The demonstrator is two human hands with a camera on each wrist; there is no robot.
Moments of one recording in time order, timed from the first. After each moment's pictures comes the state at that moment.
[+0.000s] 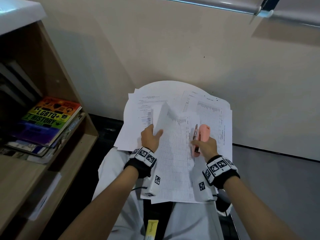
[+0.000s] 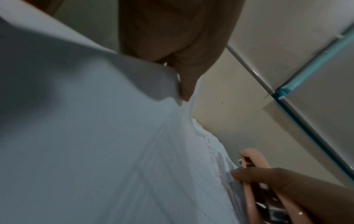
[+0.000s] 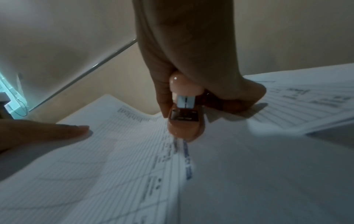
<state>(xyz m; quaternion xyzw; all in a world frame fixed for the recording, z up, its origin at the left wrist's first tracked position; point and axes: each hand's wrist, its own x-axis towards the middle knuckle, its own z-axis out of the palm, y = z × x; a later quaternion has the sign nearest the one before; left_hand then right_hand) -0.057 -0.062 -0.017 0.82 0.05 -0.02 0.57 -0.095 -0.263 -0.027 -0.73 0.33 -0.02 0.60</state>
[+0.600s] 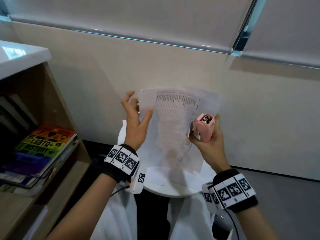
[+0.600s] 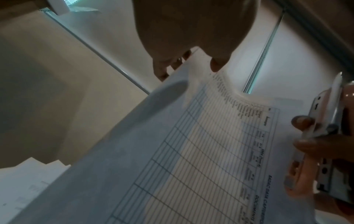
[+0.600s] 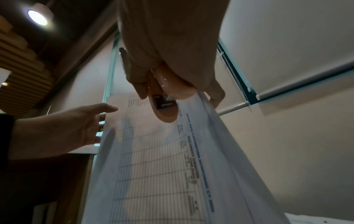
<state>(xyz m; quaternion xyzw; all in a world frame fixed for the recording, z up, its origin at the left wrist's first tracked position) -0.034 -0.045 0.129 0.65 -0.19 0.20 0.71 -0.115 -0.237 0.126 -0.71 0.02 -0.20 0.67</state>
